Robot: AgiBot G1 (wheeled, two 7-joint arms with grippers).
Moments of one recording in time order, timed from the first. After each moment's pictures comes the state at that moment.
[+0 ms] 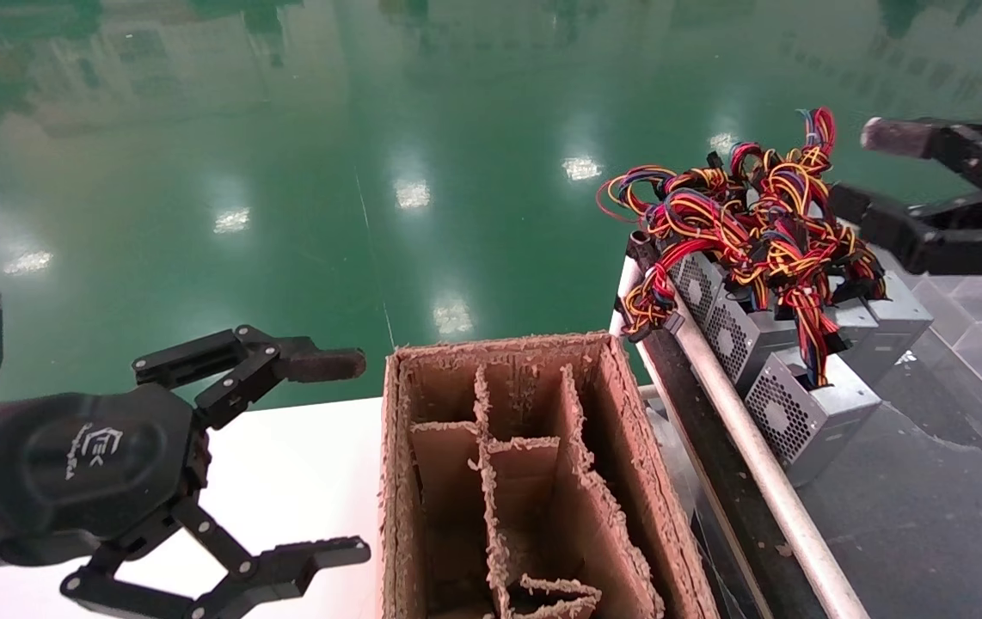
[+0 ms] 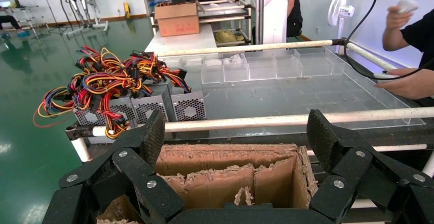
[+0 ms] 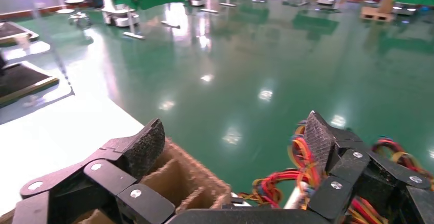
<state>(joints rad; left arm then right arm) -1.08 0.60 0.30 -1.28 0.72 1.49 -0.18 1.41 -0.47 -0.49 0.97 -0.80 -1.27 0.32</state>
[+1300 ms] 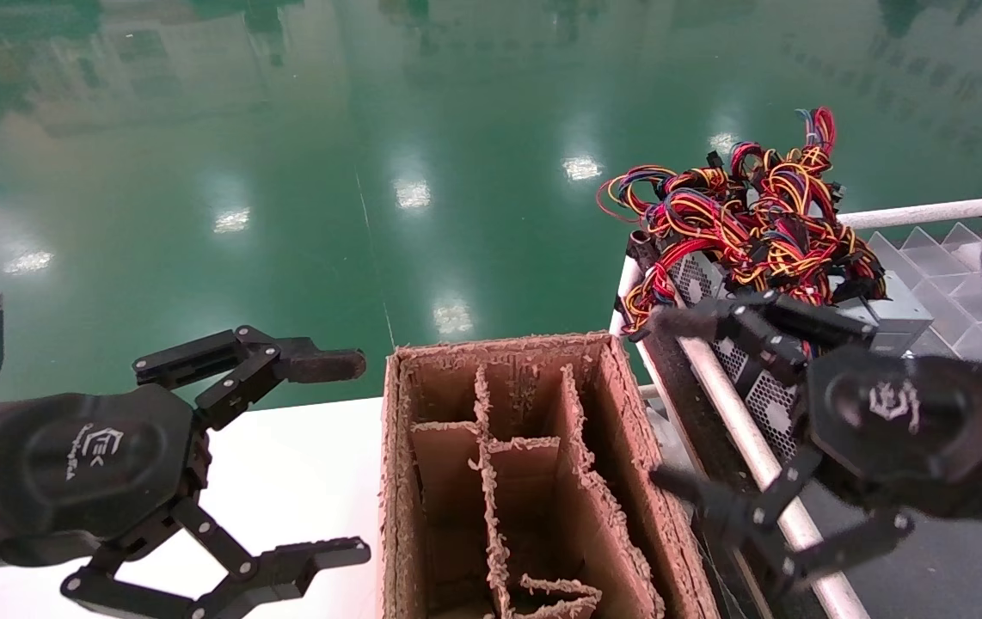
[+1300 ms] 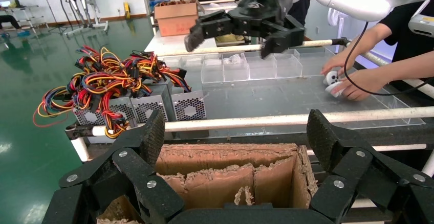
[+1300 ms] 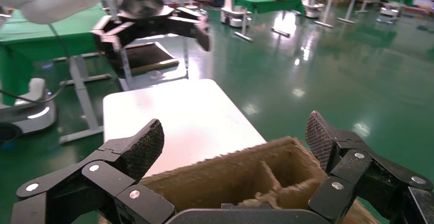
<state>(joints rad) -1.08 0.60 0.30 -1.28 0.72 1.49 -0.18 1.13 -0.59 -0.32 1.23 -0.74 -1.46 0.21</state>
